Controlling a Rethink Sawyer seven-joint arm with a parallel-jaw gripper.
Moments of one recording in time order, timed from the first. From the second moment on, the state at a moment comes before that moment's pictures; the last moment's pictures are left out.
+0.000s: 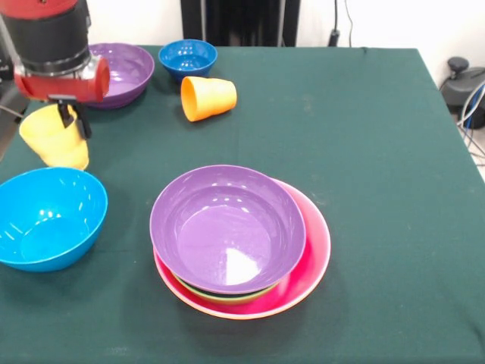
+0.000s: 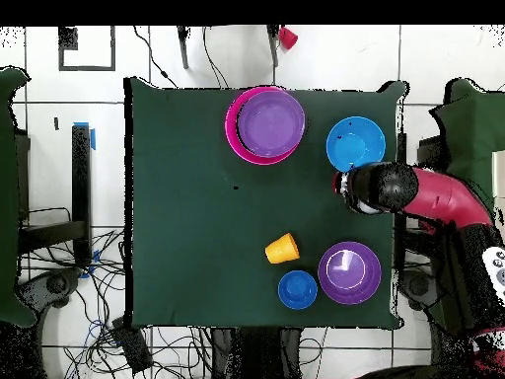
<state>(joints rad) -0.84 -0.51 0.44 1.42 -0.51 0.78 1.62</state>
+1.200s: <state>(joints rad) -0.58 -0.77 0.32 1.63 -0.47 0.79 1.65</state>
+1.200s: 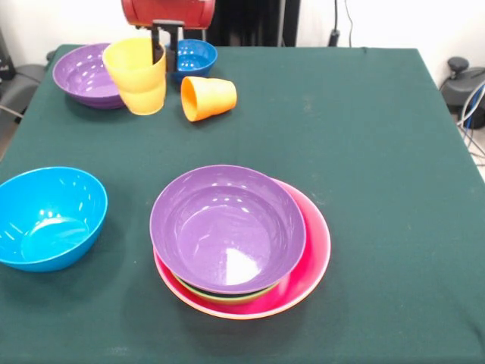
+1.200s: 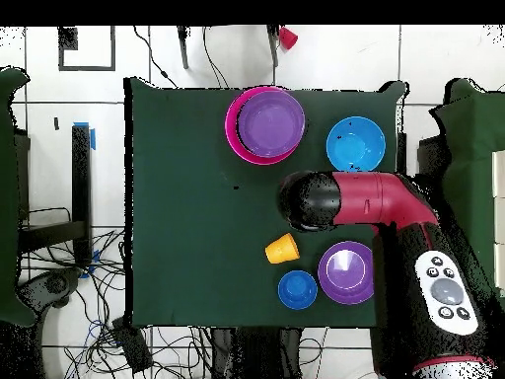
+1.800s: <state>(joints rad) -0.61 -0.73 0.32 1.61 -0.36 0.79 1.66</state>
